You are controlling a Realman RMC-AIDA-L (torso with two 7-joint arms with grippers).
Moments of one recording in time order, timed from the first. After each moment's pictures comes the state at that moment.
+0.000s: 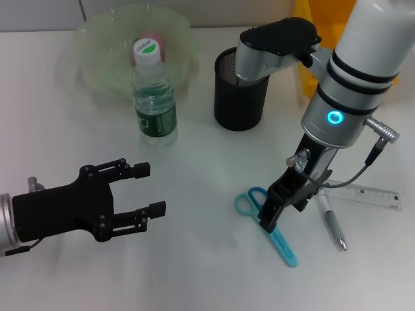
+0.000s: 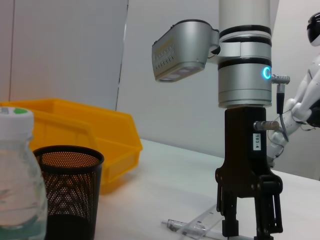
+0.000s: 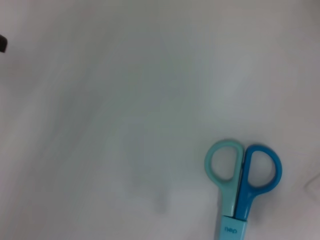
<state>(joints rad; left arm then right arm) -0.31 -2.05 0.89 0.57 1.76 1.66 -1.05 1.02 2.09 -1.51 -0.86 -2.48 -1.70 2.95</state>
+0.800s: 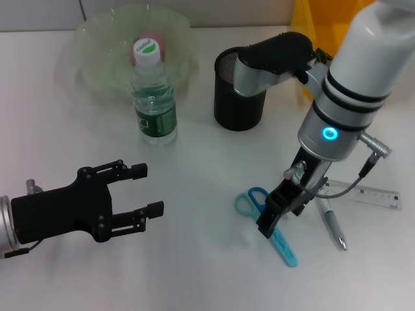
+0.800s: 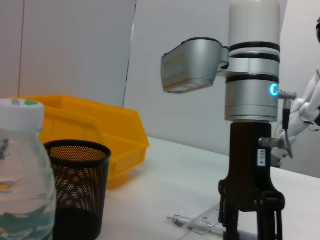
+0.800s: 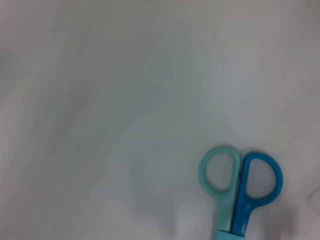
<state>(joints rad) -0.31 -2.05 0.89 0.56 1.76 1.65 -1.05 0.97 2.09 -1.60 -0.86 -2.45 -1.61 2.95</state>
